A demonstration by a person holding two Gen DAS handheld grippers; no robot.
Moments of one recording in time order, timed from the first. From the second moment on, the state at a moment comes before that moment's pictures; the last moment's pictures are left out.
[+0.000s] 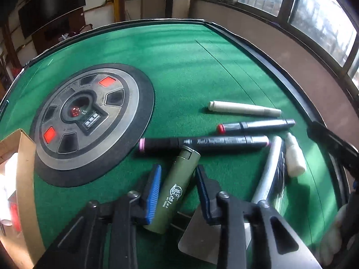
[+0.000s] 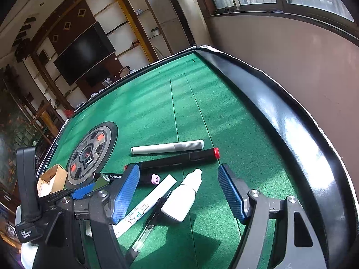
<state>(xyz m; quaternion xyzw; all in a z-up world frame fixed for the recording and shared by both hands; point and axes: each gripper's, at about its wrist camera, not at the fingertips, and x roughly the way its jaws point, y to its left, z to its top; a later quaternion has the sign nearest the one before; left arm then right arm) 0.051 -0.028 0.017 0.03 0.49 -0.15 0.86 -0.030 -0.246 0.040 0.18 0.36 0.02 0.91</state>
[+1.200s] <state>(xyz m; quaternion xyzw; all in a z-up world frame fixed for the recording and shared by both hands) -0.124 0.153 0.077 -0.20 0.37 -0.15 0.90 -0.051 -0.148 0.043 0.06 0.42 0.22 0.88</state>
